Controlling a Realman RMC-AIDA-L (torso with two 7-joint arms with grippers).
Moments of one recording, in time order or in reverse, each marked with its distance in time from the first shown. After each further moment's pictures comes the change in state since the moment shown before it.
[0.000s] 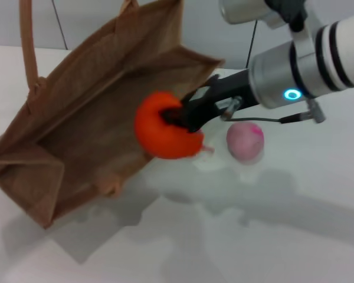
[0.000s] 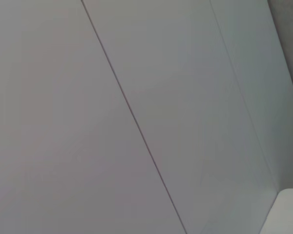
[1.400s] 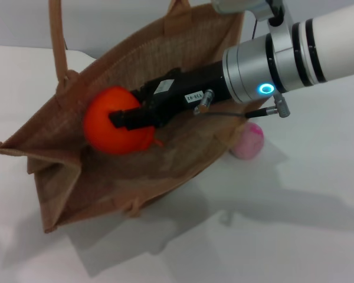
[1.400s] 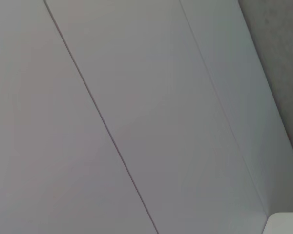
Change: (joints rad) left arm -0.006 0.001 0.084 0.000 -0.062 0.057 -0.022; right arm 0.102 0.000 0.006 0.272 0.358 -0.072 -0.338
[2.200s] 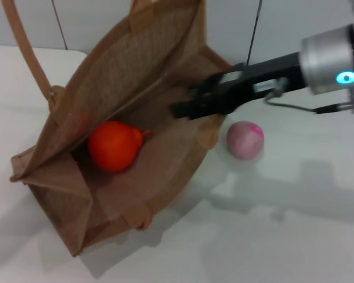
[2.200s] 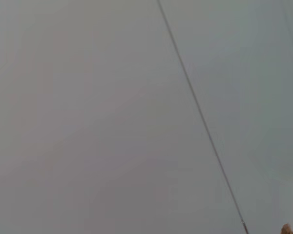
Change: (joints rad) left arm 0.181 0.004 -0.013 0.026 0.014 0.117 0.001; right arm -0.096 -0.013 0.284 -0.056 -0.117 0.254 0.035
